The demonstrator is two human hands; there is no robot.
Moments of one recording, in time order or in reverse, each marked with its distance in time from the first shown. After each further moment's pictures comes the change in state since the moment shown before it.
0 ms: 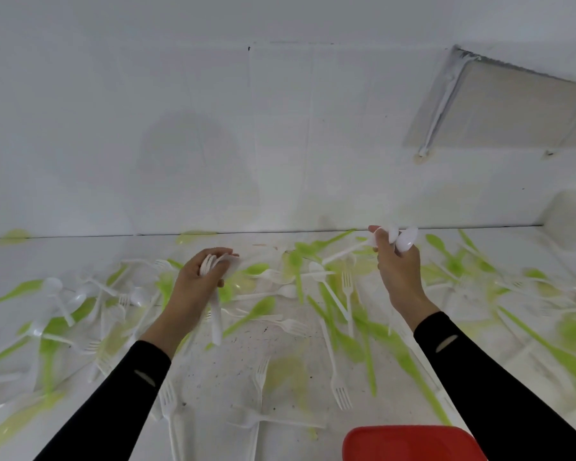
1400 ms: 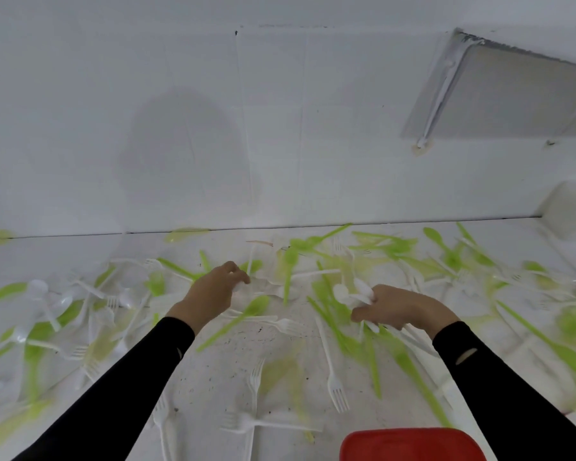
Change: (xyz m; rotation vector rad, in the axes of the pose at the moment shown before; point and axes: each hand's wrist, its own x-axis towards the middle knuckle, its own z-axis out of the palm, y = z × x) left_hand 0.043 -0.056 0.012 1.284 -0.471 0.272; right_hand -0.007 0.010 -0.030 -0.899 -0.904 0.326
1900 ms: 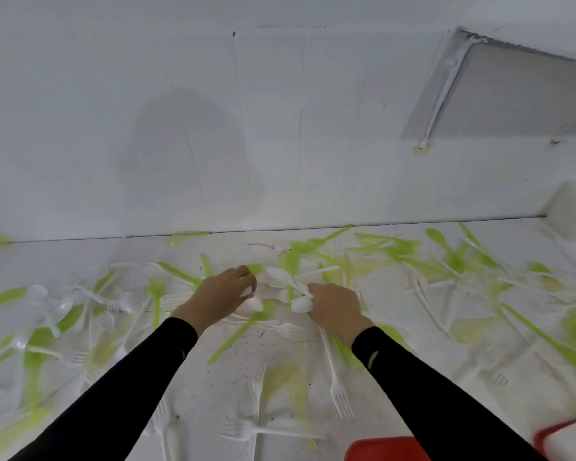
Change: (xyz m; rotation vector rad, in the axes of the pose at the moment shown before) left_hand 0.006 -0.002 0.007 0.062 0.094 0.220; right_hand 0.079 -0.041 0.072 -0.486 0.458 -0.207
